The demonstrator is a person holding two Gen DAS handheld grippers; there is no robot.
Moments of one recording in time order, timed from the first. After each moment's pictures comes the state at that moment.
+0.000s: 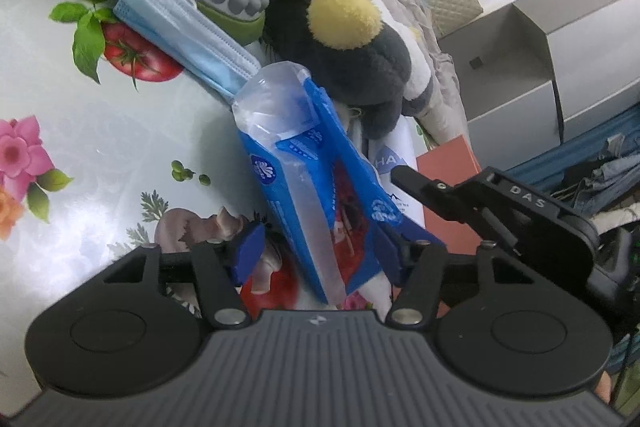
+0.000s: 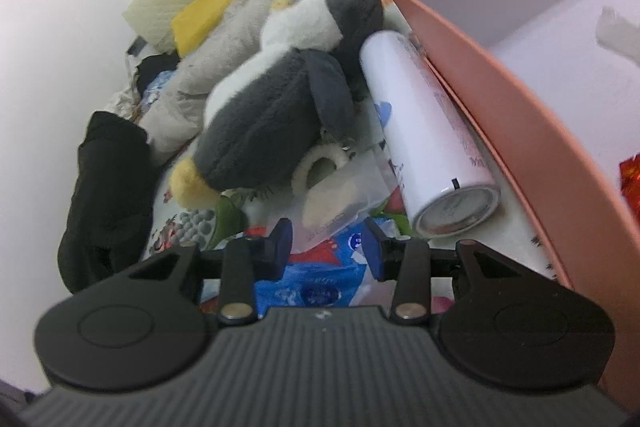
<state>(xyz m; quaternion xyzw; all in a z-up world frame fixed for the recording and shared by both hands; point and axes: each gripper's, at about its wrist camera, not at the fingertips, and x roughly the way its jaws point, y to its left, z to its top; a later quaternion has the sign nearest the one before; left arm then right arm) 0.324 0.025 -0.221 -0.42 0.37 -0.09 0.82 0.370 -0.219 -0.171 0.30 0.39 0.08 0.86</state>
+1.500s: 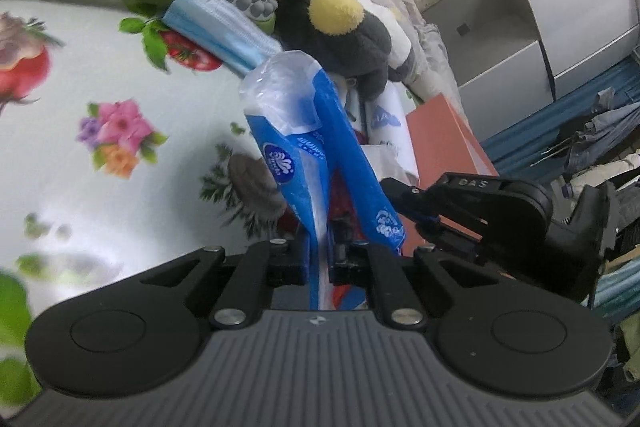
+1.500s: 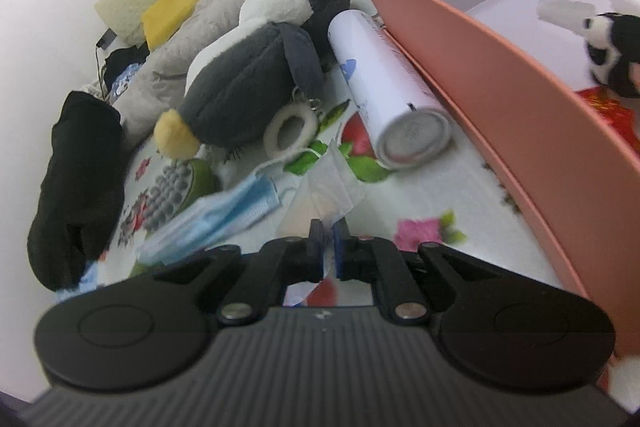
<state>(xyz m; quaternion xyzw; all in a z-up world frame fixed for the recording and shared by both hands) 0.240 0.058 -0.194 -0.36 0.39 -0.12 0.84 0.312 -0.206 -0.167 0.27 0.41 0.03 0.87</state>
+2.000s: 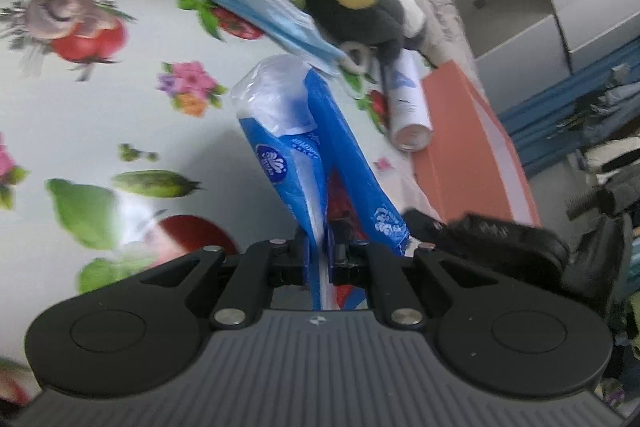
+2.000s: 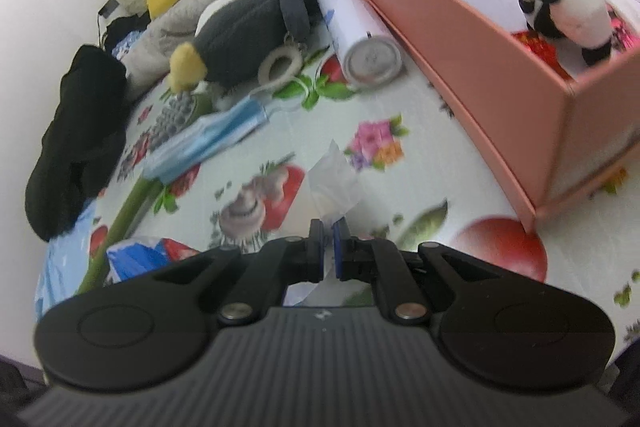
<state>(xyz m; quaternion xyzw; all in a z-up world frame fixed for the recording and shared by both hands) 0.179 0.081 -0.176 -0.34 0.44 -0.11 0.83 0.228 -0.208 -0.164 0.24 0.44 0.04 0.87</state>
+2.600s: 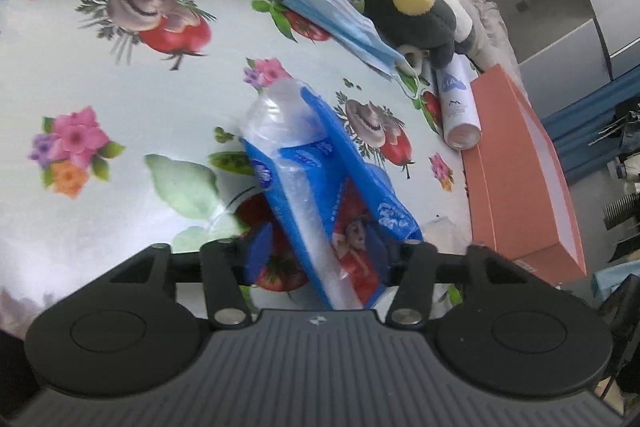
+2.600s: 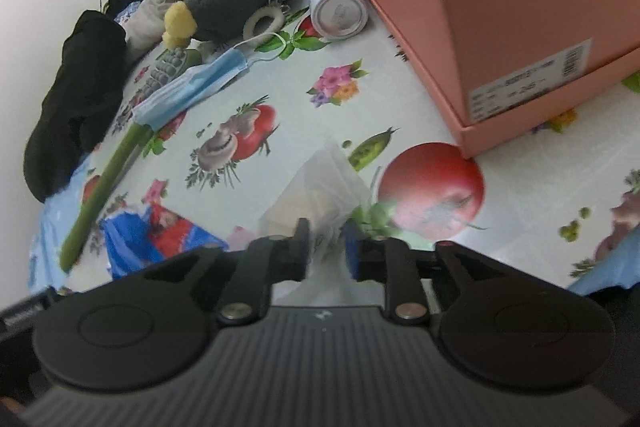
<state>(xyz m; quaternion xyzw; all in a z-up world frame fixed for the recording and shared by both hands) 0.148 0.104 -0.176 -0.32 0.45 -0.04 0.83 0.179 -0.230 -0.173 0.21 0.46 0.05 0.86</state>
